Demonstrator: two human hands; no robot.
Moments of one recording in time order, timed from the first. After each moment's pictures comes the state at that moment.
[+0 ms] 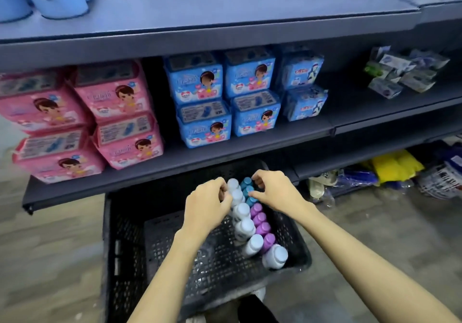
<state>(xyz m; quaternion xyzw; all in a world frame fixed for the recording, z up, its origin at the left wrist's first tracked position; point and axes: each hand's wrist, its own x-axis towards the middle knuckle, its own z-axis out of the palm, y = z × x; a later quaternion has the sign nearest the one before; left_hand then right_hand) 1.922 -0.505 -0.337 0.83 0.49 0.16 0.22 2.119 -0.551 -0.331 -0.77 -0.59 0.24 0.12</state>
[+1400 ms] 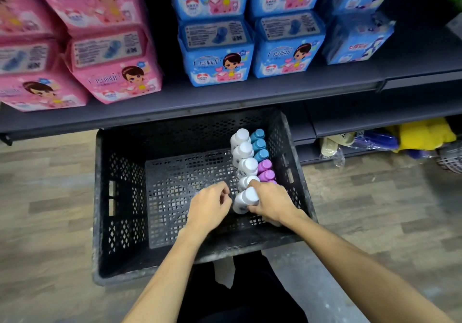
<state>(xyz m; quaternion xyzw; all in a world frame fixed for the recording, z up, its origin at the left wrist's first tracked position) 1.900 -0.562 -0.463 0.77 0.54 0.04 0.34 2.094 -0.598 -0.479 -0.70 -0.66 0.27 -0.07</state>
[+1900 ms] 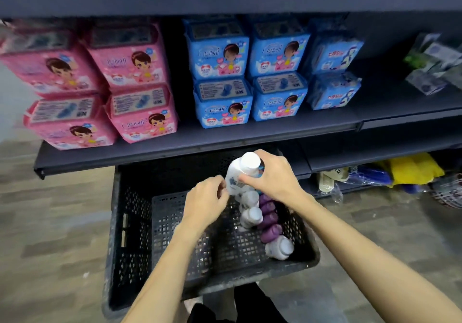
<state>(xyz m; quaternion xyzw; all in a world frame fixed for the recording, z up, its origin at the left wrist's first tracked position) 1.895 -0.503 -0.387 0.80 0.52 0.14 0.25 2.090 -0.527 -0.338 -0.71 -0.62 0.20 0.25</state>
